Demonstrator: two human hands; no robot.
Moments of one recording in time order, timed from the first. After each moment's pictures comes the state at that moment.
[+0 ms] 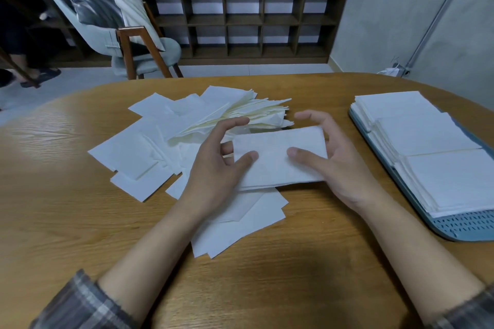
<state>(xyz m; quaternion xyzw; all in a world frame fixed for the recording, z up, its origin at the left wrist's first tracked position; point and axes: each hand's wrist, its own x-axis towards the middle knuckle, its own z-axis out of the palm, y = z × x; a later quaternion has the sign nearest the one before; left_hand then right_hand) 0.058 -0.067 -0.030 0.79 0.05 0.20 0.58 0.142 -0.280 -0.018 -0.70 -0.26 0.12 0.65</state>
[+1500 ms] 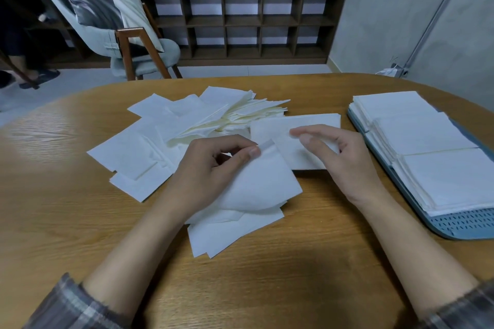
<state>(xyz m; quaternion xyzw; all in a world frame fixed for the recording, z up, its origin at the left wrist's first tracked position) 0.047 -0.052 -0.018 0.83 -0.04 0.17 0.52 0.148 -0.287 -0.017 -0.77 -0.27 0.00 0.58</state>
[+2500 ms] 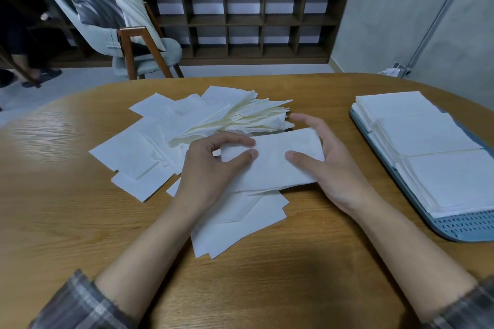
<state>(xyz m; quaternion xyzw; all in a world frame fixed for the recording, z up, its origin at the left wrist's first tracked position) 0.053 -0.062 -0.025 0.77 0.10 0.18 0.60 0.143 -0.272 -0.029 -0.70 -0.25 0.12 0.66</state>
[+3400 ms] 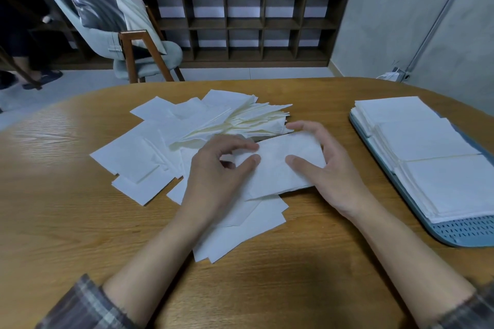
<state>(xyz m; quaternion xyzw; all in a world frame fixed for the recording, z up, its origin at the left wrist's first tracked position) 0.056 -0.070 -0.031 0.80 0.09 0.22 0.55 0.140 -0.274 -0.026 -0.72 -0.29 0.07 0.63</state>
